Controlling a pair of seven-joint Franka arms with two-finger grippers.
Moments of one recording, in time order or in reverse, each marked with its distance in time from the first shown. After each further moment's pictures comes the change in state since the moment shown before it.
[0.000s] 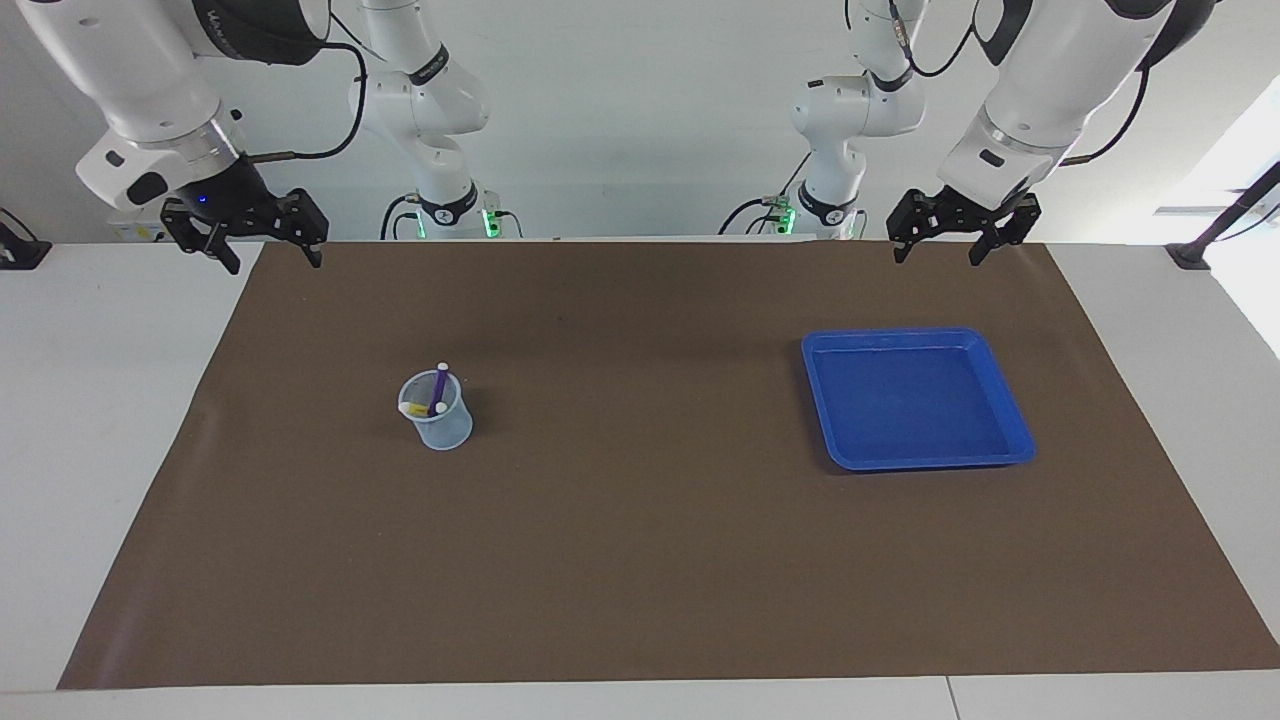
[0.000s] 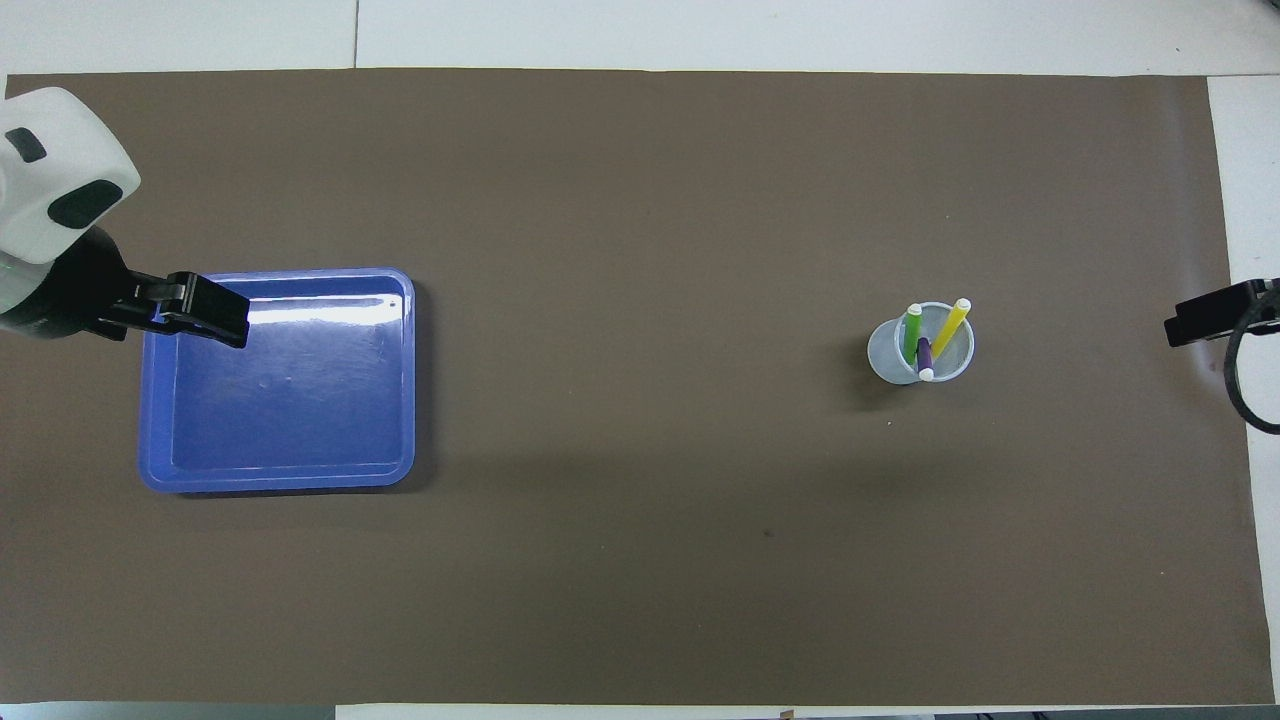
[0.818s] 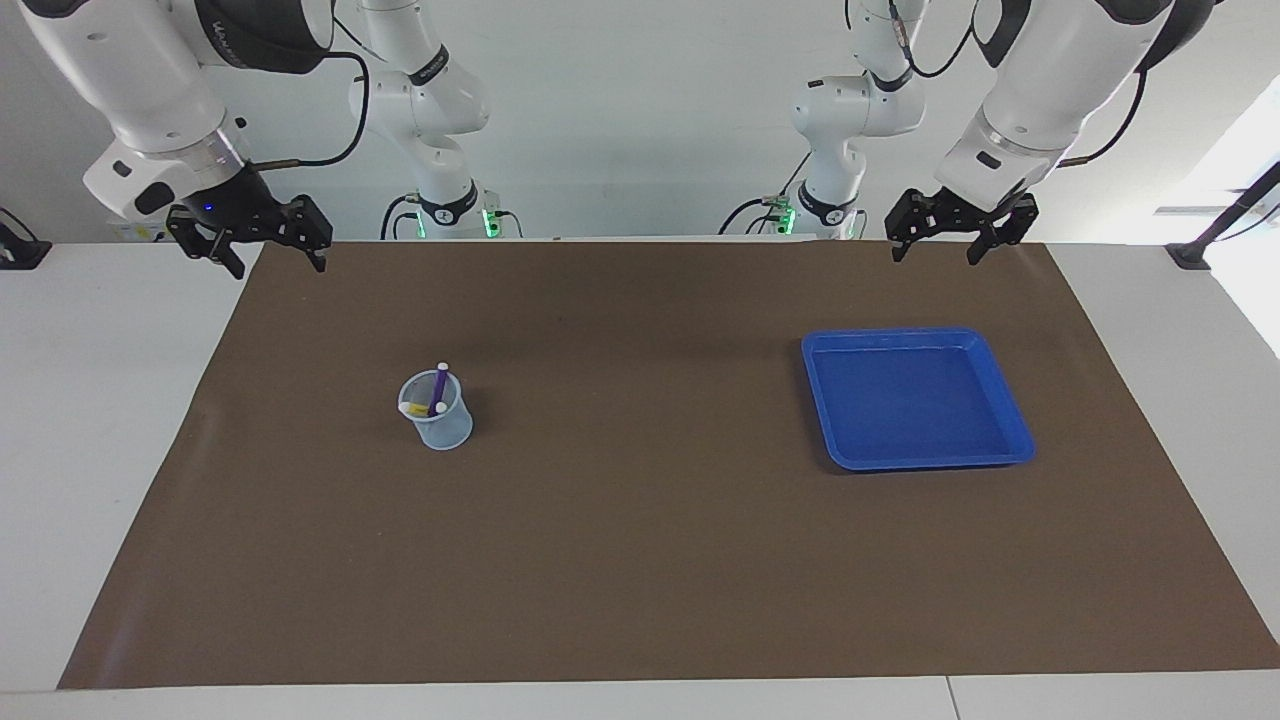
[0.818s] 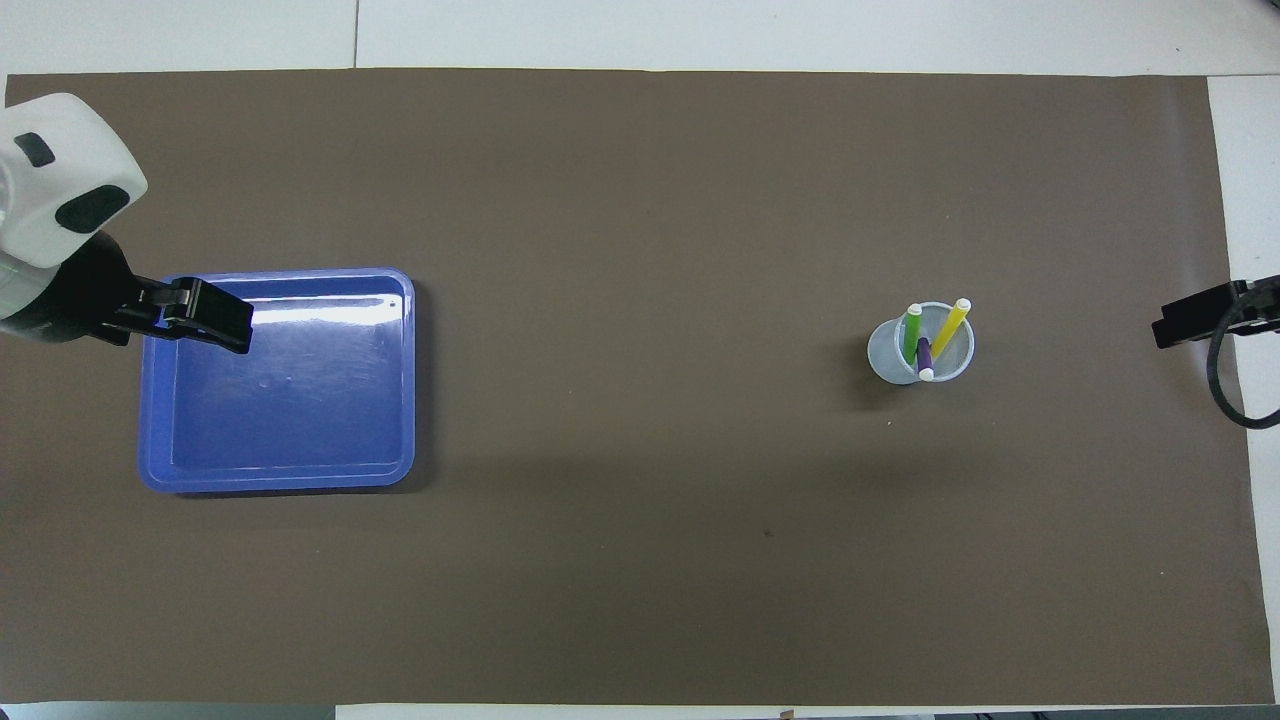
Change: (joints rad) left arm 0.001 0.000 -0.003 0.000 0.000 -0.011 0.001; right arm 0.005 0.010 0.004 -0.009 -0.001 0.003 -0.001
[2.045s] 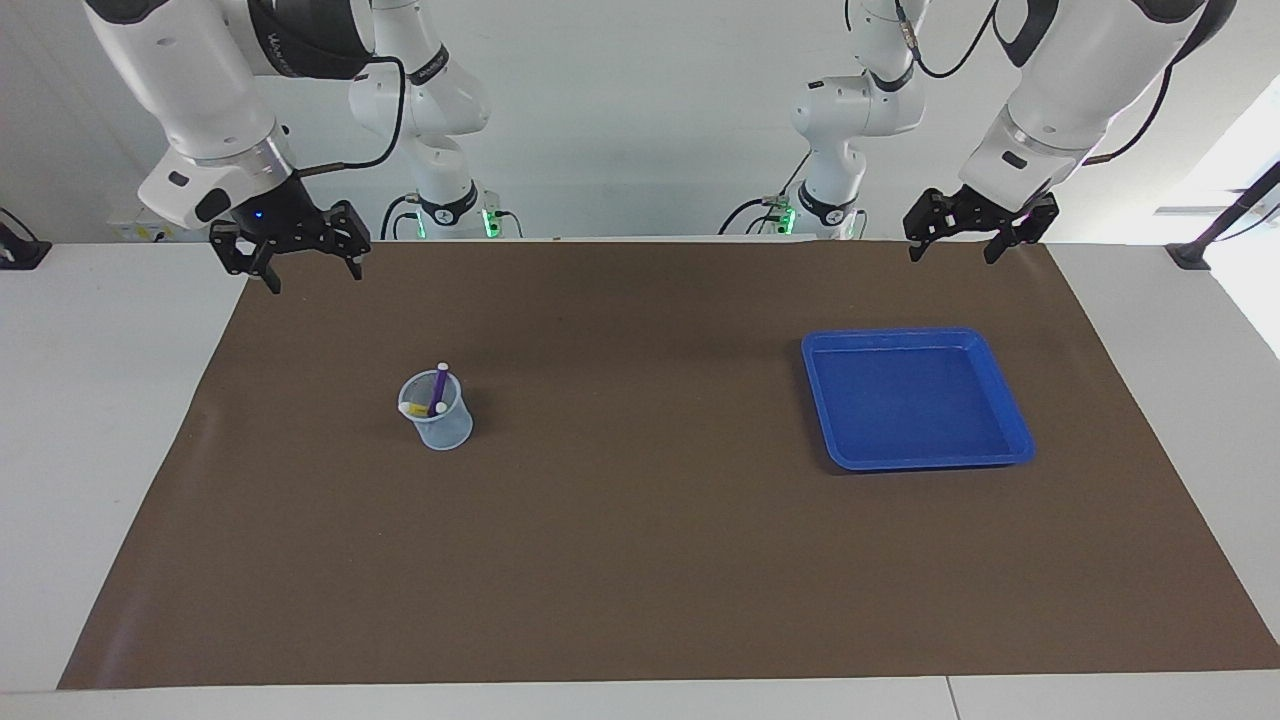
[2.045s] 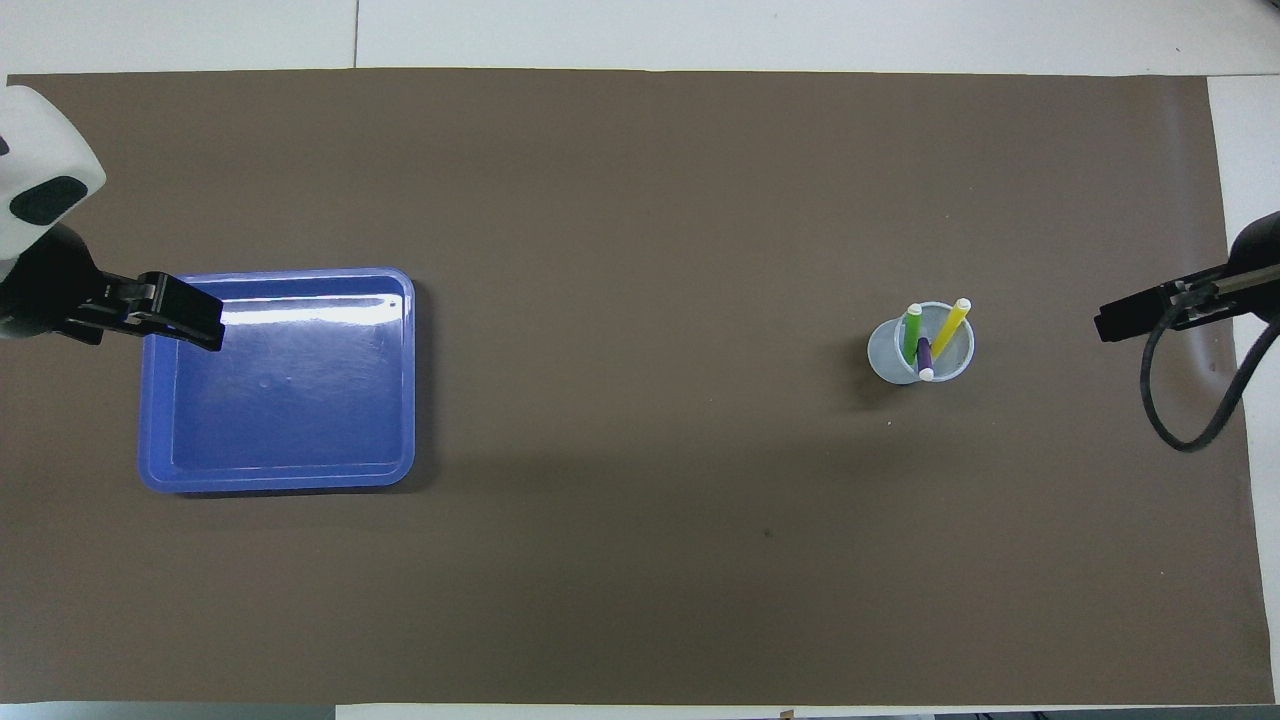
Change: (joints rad) left arm 0.034 0.008 -0.002 0.006 0.000 -0.017 0.026; right arm 0.019 0.003 0.046 -0.004 0.006 0.042 -0.039
